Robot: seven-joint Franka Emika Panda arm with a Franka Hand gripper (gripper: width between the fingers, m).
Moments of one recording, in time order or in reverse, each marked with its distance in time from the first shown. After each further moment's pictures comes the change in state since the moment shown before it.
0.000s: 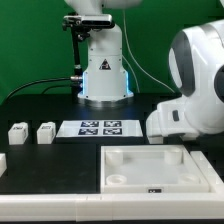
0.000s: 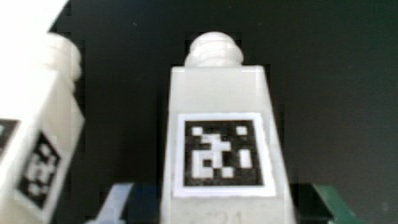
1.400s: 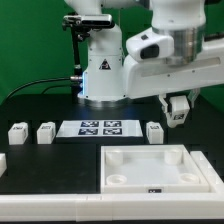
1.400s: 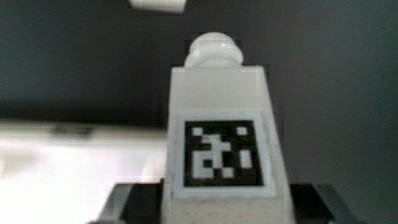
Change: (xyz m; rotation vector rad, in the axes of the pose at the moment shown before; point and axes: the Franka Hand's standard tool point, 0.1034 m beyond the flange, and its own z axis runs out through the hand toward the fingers) arm -0.016 0.047 -0.139 -0.001 0.918 -0.088
